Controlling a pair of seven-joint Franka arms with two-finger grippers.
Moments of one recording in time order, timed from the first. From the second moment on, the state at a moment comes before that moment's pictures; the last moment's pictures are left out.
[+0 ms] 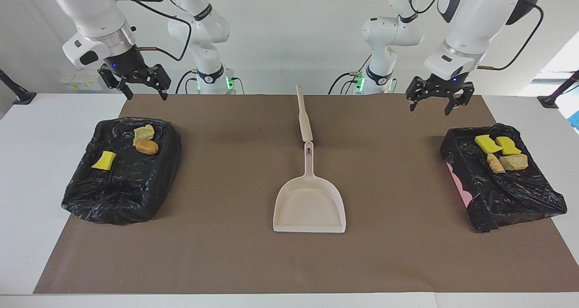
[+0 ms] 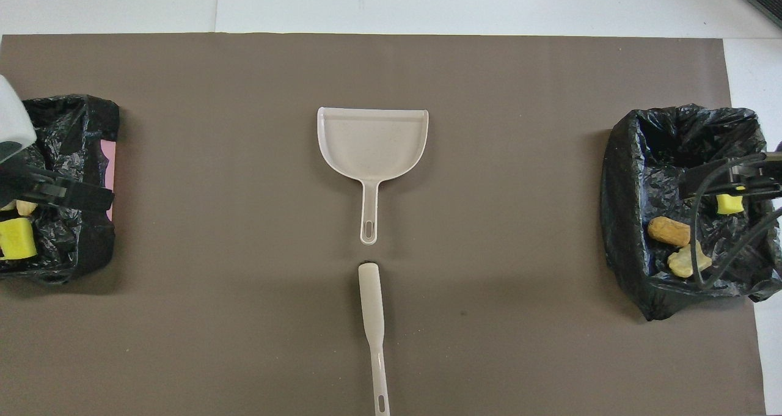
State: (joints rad) left arm -0.12 -0.08 -0.01 -1.59 0.02 1.53 0.17; right arm -0.07 -0.02 0.05 -1.56 0.01 1.49 0.03
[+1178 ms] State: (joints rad) left arm -0.09 -0.05 -0.02 -1.47 0.00 1.44 0.08; right arm -0.07 -0.02 0.05 -1.56 0.01 1.49 0.03
